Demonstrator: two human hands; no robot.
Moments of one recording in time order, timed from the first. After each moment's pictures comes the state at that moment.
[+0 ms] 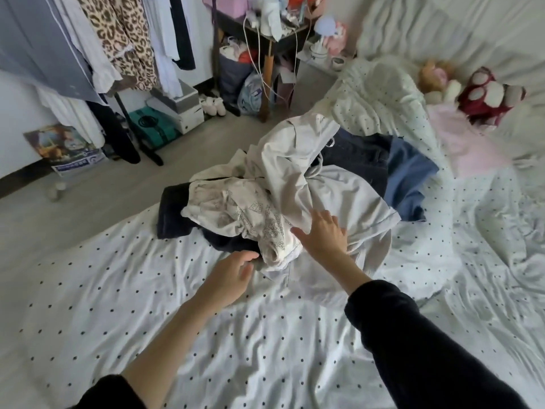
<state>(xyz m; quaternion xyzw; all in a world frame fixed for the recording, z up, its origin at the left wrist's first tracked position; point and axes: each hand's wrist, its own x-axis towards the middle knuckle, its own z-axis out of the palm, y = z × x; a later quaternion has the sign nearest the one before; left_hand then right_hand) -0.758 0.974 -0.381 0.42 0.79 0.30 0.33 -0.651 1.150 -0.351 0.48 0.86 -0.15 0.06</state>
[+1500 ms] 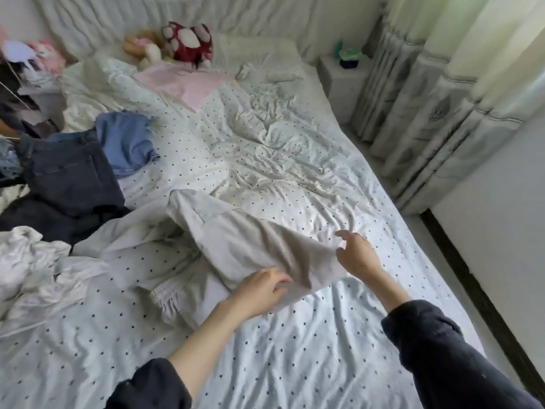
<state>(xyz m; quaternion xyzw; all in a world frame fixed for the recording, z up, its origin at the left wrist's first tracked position) -0.231 0.966 -0.339 0.82 0.47 0.03 0.33 -0.016 0.980 -0.308 0.80 0.54 -0.25 -0.07</state>
